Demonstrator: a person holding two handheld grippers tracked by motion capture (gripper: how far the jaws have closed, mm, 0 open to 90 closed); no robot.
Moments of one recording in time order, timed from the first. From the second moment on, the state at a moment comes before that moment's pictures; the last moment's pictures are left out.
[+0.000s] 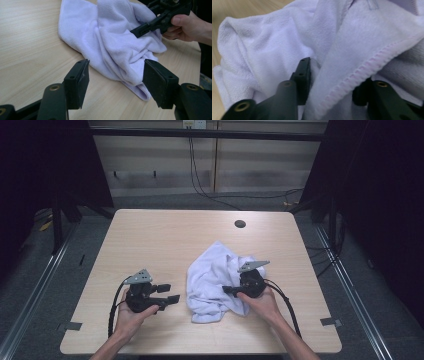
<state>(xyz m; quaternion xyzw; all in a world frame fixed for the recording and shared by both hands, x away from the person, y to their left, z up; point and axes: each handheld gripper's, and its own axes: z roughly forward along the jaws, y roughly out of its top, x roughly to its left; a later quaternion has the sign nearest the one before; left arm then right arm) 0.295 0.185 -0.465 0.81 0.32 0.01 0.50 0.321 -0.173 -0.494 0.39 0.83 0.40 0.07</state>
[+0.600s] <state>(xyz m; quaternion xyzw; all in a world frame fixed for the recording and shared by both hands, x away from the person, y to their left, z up) 0.294 0.182 -0.464 0.80 0.32 0.03 0.51 0.282 -0.108 -0.488 0.27 0.86 0.43 -0.01</state>
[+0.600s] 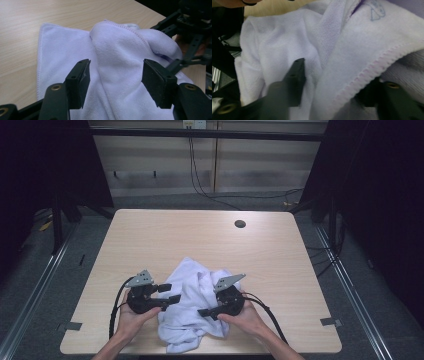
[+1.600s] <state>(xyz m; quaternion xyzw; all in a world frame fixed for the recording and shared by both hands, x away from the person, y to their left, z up) 0.346 0.140 -0.491 0.83 0.30 -0.05 0.46 0.330 -0.107 -0.498 0.32 0.86 0.40 0.06</state>
